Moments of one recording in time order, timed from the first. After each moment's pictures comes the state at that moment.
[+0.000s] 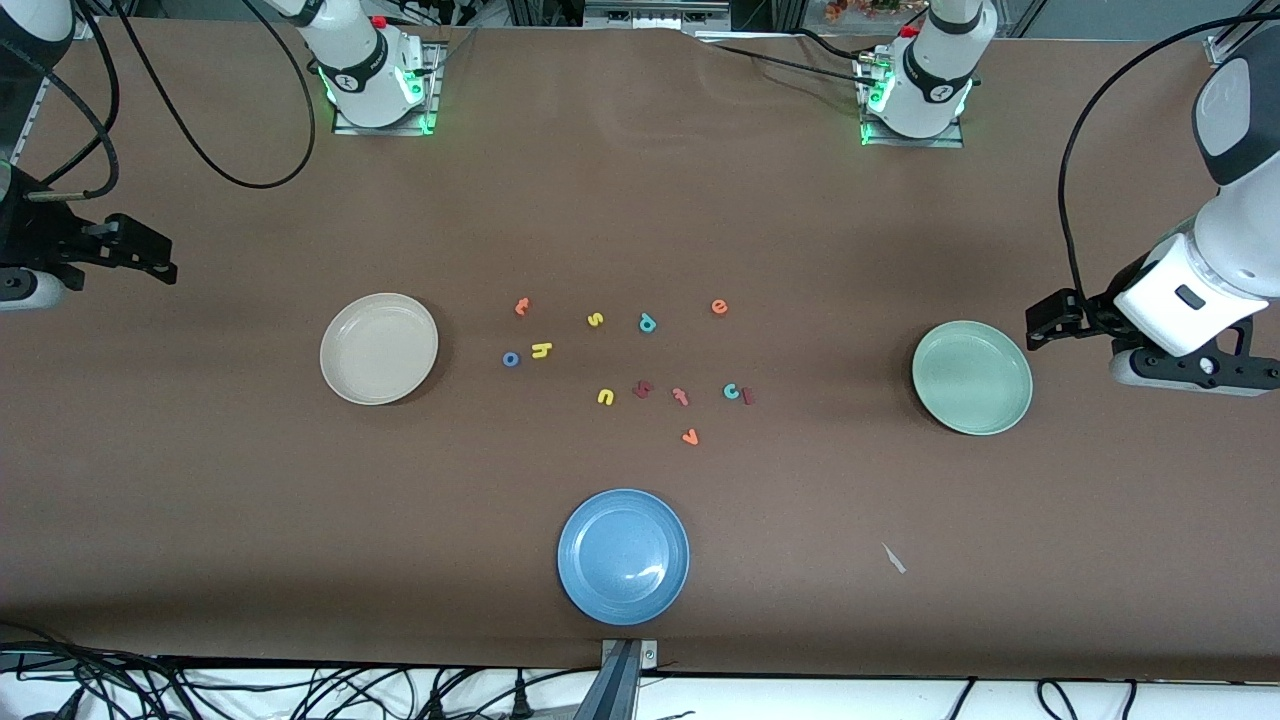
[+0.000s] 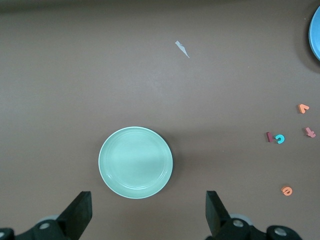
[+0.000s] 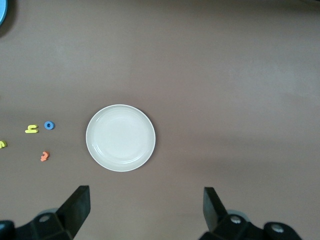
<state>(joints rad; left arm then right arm) 0.09 0.23 -0.19 -1.47 0.05 1.70 -0.02 0.14 0.12 -0.13 -1.48 -0.02 1.58 -0.10</state>
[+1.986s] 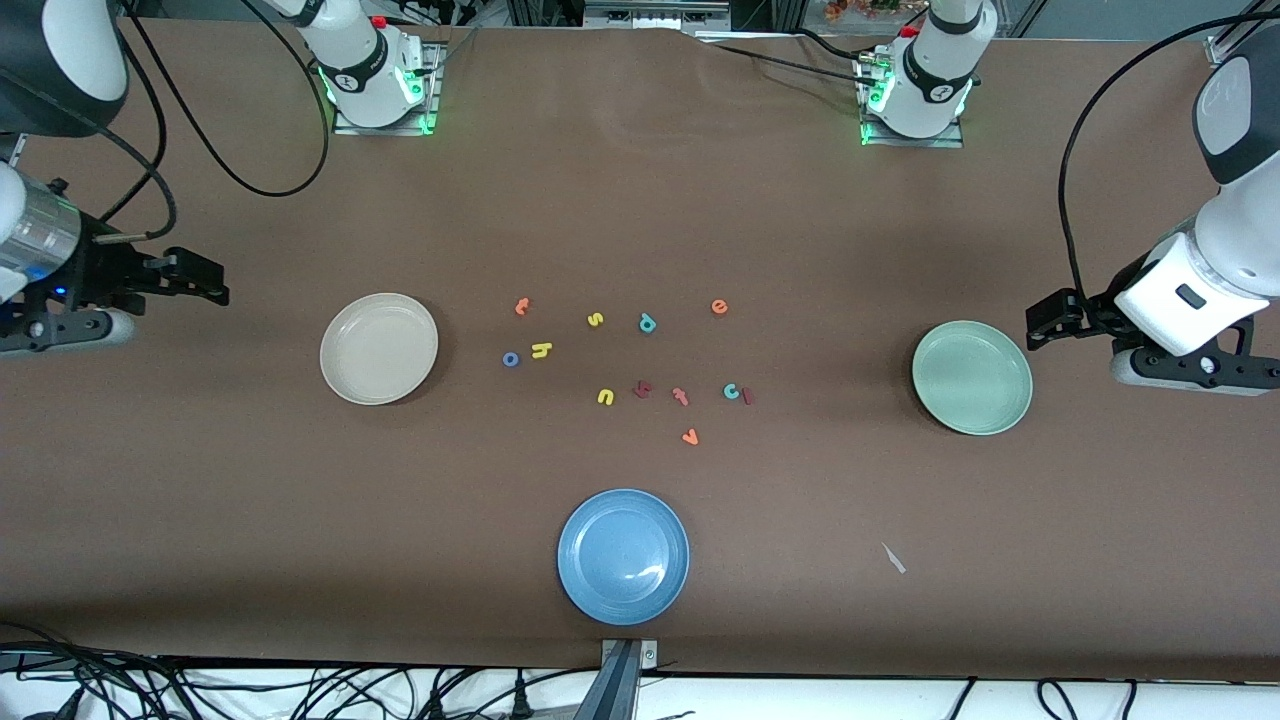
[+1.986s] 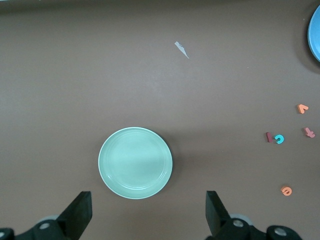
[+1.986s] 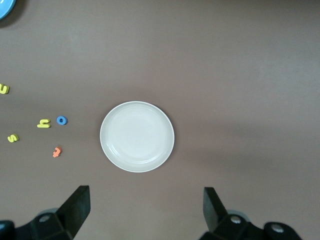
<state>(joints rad) 0.09 0.23 -0.19 -1.46 0.05 1.70 -0.02 0.16 0.21 -0.12 -1.48 0.03 1.60 -0.10</state>
